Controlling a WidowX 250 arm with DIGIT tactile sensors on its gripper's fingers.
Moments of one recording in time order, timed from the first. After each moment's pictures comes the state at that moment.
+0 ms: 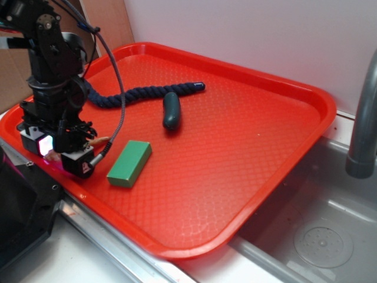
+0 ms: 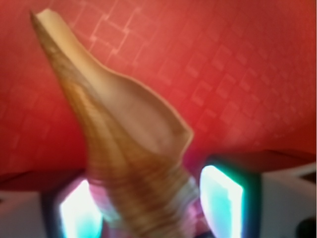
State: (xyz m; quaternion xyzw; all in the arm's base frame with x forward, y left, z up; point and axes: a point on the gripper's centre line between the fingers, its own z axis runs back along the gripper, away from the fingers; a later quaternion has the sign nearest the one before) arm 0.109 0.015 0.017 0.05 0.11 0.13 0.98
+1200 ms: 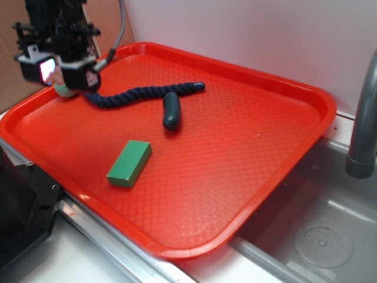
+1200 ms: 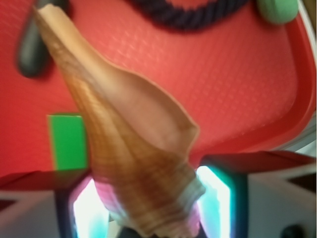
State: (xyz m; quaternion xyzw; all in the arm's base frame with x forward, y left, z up) arm 0.153 0.000 0.124 -0.03 0.08 0.16 0.98
